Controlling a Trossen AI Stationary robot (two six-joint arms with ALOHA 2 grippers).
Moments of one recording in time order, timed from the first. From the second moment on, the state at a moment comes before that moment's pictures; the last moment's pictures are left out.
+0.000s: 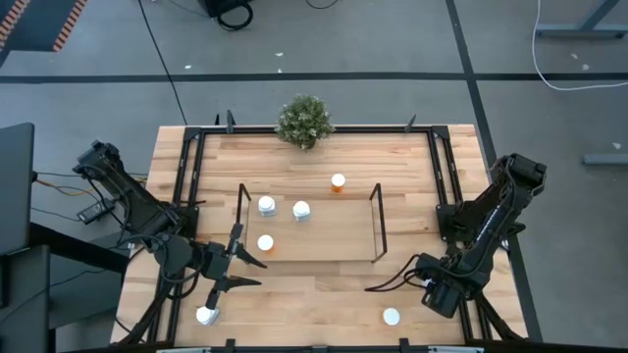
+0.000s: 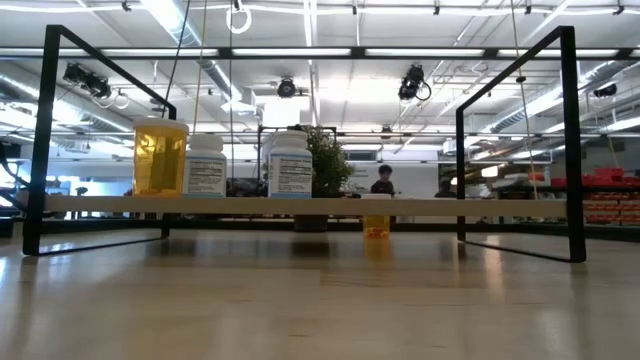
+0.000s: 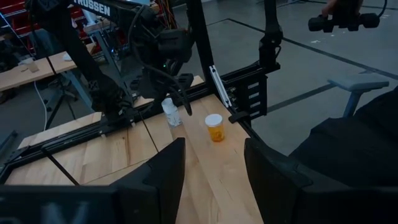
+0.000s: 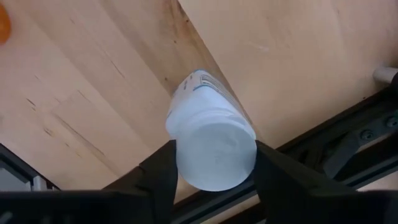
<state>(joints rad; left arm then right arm) -0.76 1.11 0.98 -0.11 -0.50 0.09 0.99 1.48 0.95 -1.08 -0.07 1.60</state>
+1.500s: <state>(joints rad) -0.74 1.11 0.98 -0.11 -0.50 0.09 0.70 1.48 1.23 -0.64 0.10 0.89</state>
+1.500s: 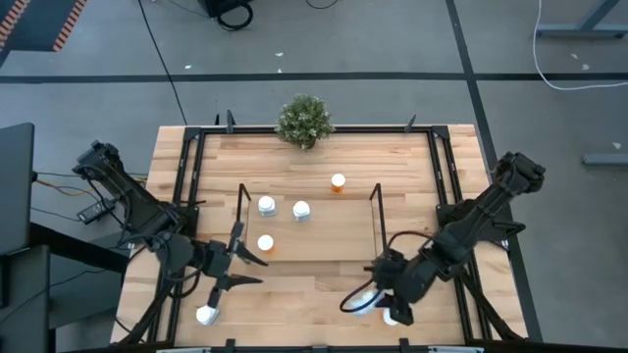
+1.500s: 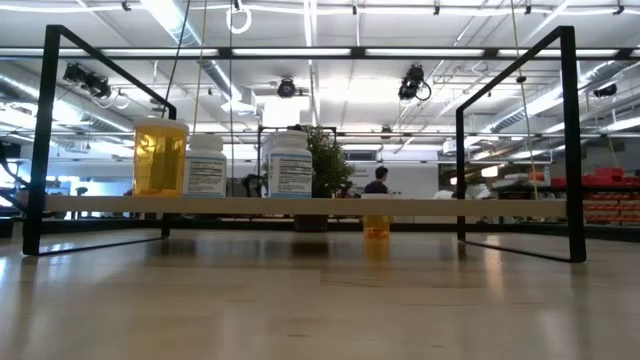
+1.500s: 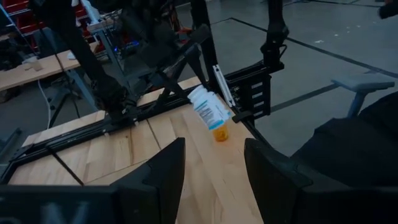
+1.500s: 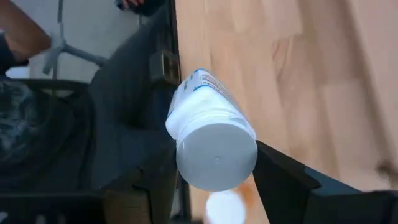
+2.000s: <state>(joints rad) -0.72 1.11 0.98 -0.13 -0.50 0.06 0.44 1.48 1.23 -0.62 0.10 0.49</state>
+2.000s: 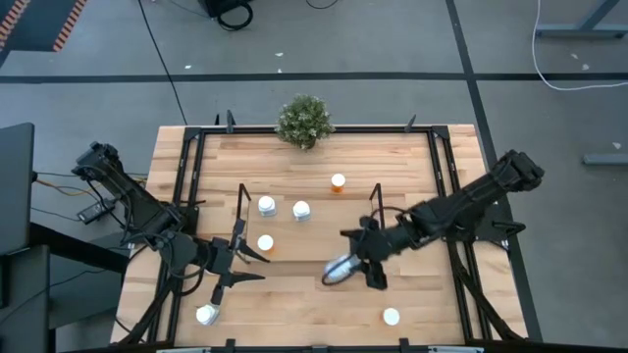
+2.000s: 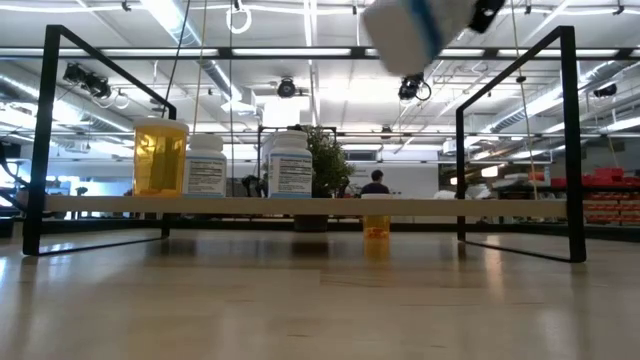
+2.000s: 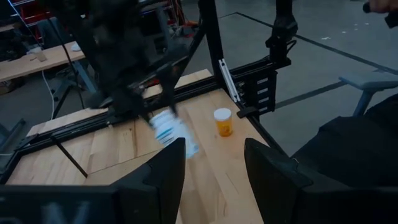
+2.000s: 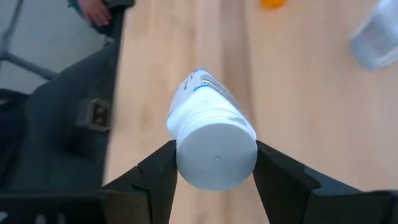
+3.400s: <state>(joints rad) -0.73 1.11 0.98 -0.02 -0.50 0.09 0.01 2.05 2.07 -1.53 0.12 0.29</state>
